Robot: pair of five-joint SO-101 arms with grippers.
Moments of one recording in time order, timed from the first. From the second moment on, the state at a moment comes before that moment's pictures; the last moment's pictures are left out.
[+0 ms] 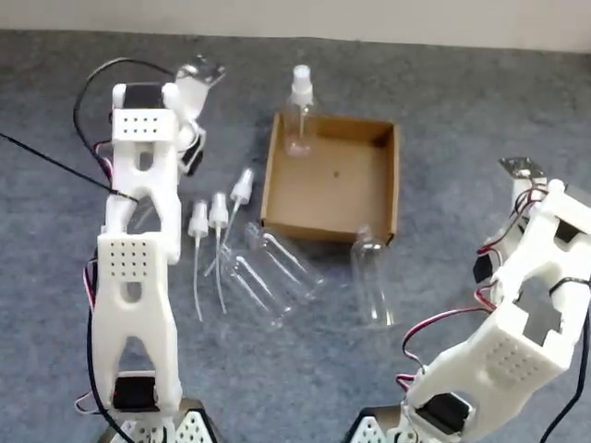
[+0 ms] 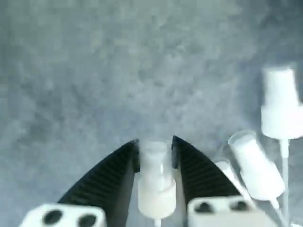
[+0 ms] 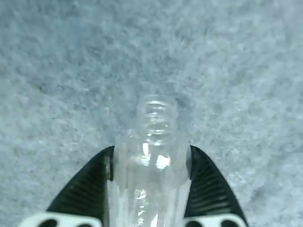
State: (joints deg) left arm -8.1 60.4 -72.0 98.6 -23.6; right arm 30.2 18.5 2.2 74.6 44.3
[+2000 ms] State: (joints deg) left arm -2.6 -54.6 19.6 71.4 4.1; right arm -30.5 -46.9 40.7 54.5 12.0
